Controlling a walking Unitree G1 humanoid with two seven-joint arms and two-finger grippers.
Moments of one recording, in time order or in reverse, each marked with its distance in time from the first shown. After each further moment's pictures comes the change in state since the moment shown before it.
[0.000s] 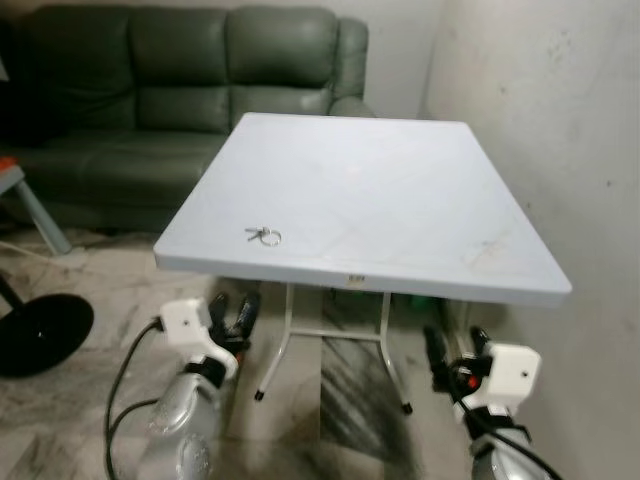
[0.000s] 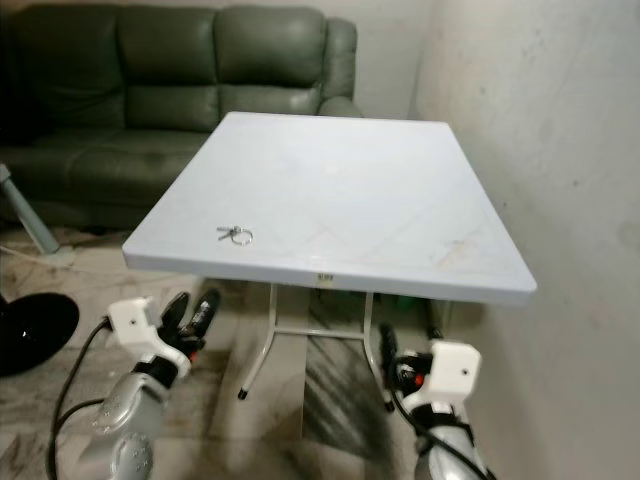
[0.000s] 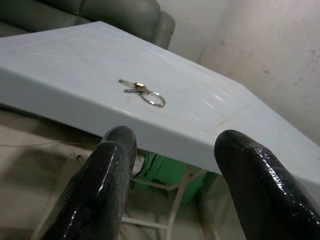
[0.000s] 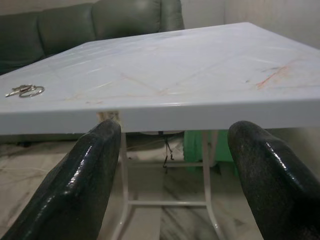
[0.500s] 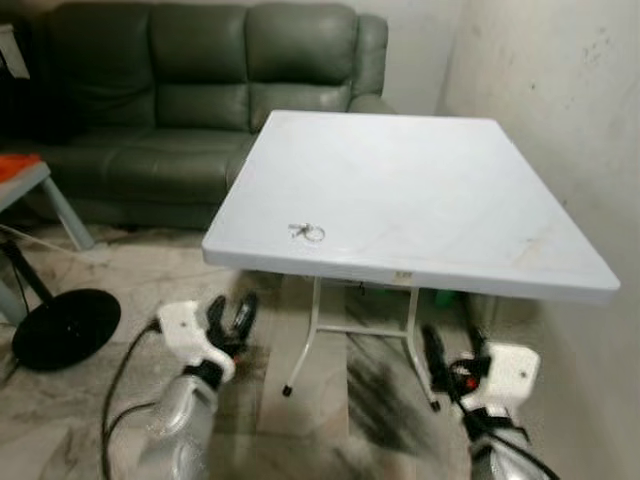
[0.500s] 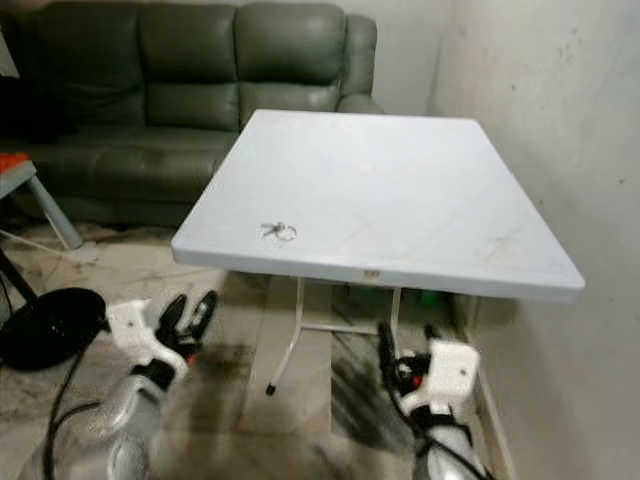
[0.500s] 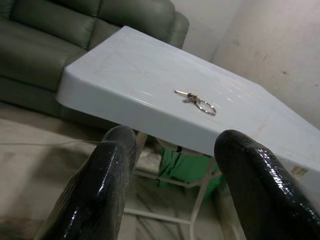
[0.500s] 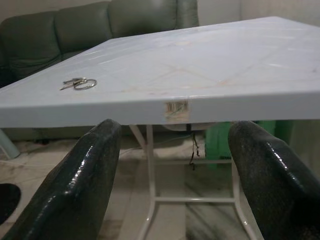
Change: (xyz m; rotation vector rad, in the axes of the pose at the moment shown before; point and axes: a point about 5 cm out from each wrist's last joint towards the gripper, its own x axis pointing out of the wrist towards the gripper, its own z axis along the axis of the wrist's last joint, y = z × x) left arm -0.002 0.004 -0.001 0.006 0.013 0.007; right arm 0.000 0.004 0.001 0.010 -0.003 0.008
